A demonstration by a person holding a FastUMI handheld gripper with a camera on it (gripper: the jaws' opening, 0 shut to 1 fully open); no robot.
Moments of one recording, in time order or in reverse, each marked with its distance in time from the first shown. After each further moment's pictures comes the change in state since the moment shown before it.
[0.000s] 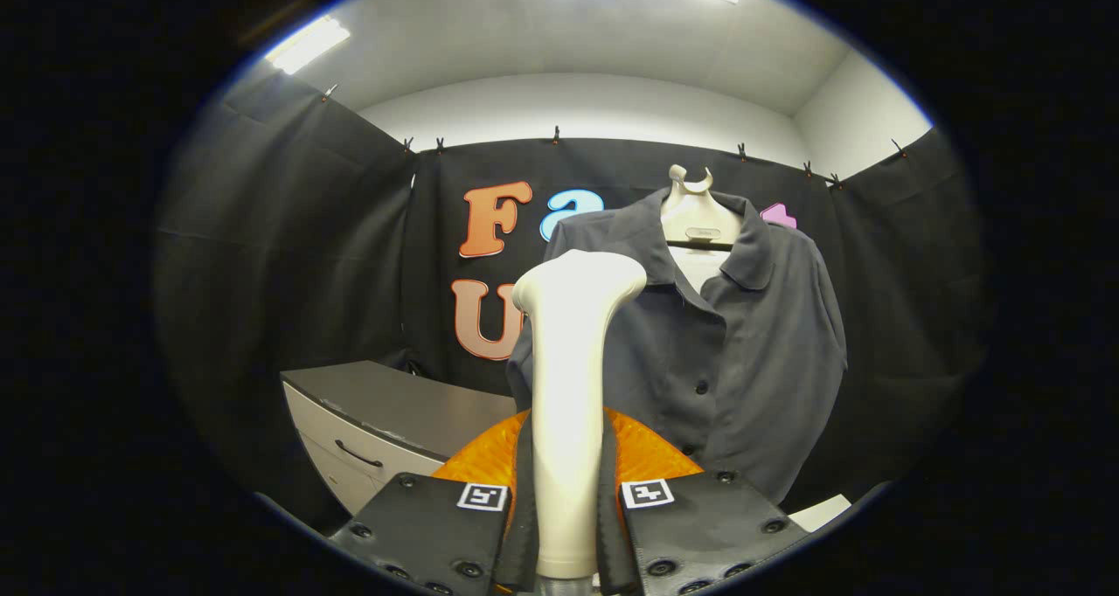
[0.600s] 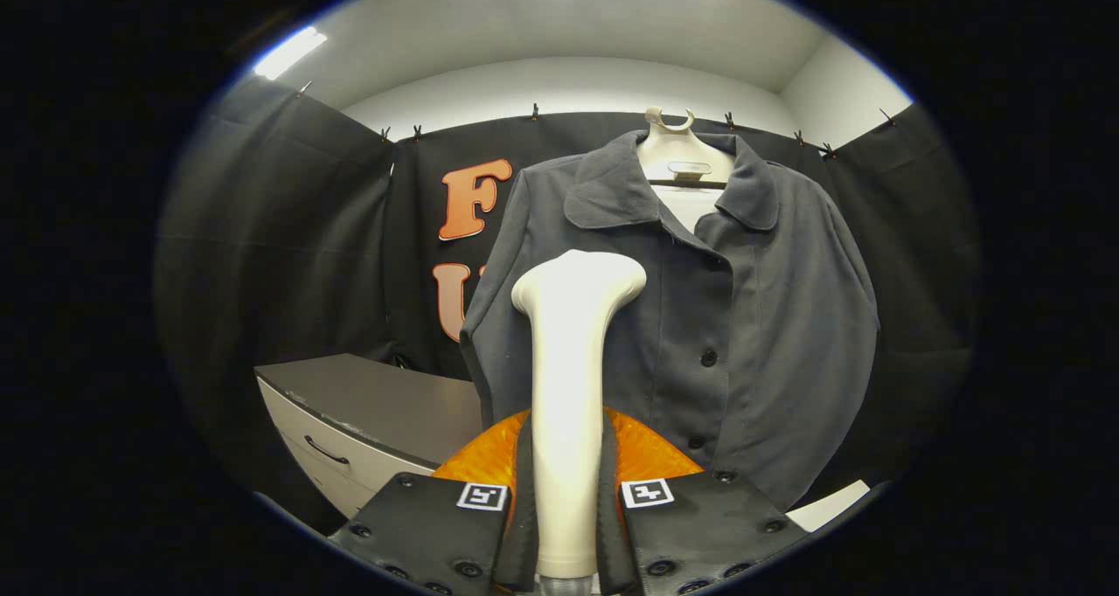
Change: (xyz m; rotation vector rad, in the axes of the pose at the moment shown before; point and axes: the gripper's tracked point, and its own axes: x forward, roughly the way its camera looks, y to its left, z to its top) arm 0.058 -0.027 -0.045 0.071 0.025 0.004
